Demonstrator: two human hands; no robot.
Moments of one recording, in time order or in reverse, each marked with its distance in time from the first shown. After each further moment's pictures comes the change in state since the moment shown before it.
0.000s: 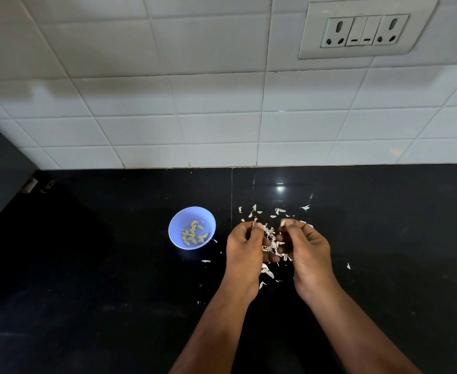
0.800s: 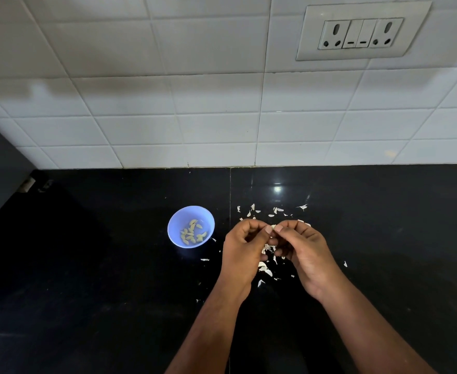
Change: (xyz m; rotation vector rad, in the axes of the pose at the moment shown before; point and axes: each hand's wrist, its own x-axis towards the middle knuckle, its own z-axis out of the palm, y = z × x) left_hand -0.006 0.000 -0.015 0.178 -0.114 0.149; right_hand -0.002 -0.015 -0.014 -0.088 -0.271 0.039
